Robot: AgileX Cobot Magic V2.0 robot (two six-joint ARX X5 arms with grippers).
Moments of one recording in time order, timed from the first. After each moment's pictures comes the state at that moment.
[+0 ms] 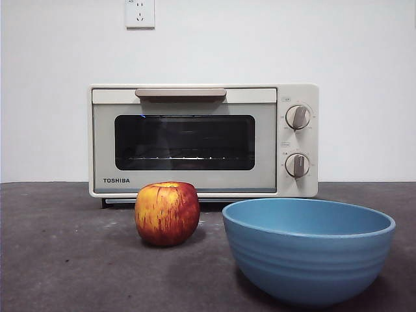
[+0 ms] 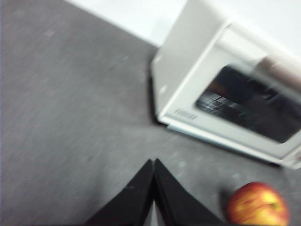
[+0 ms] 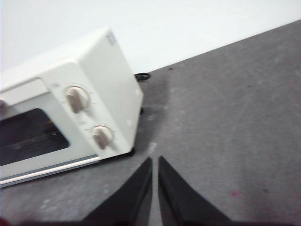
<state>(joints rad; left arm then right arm) 0.09 0.03 0.16 -0.31 0.30 -0.42 -0.01 0.05 0.20 -0.25 -0.16 0.40</state>
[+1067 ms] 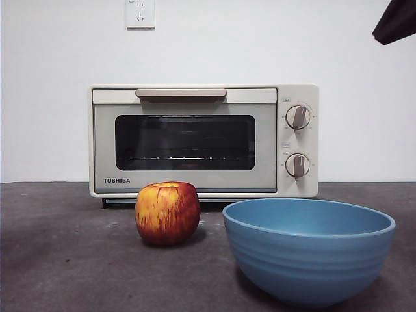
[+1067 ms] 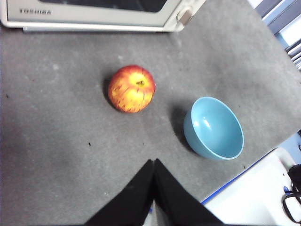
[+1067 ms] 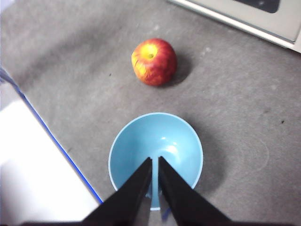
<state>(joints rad) -0.18 0.50 0.72 -0.87 0.57 -0.16 0.47 0.74 0.80 -0.79 -0.42 0.01</state>
